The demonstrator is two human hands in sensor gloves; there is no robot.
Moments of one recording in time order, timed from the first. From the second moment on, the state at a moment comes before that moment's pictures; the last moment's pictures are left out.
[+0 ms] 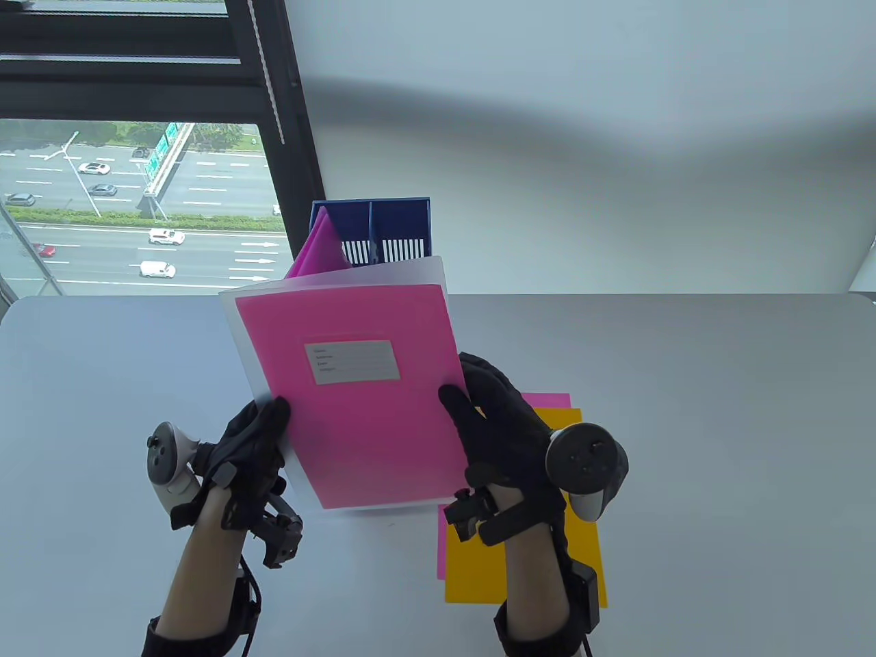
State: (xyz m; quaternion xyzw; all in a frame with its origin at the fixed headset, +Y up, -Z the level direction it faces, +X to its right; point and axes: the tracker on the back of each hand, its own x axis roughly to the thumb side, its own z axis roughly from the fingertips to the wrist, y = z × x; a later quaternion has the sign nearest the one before) left_hand -0.280 -0.658 -0.354 0.02 -0.24 0.75 0.62; right_hand 0.085 -0.592 -0.333 0.21 -0.19 0.75 0.60
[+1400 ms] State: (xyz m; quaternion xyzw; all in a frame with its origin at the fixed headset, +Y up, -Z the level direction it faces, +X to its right) left_hand -0.286 -0.656 -0.356 0.04 -0.24 0.73 0.63; right_hand 0.073 -0.578 -0.321 0.21 -0.15 0.81 0.52
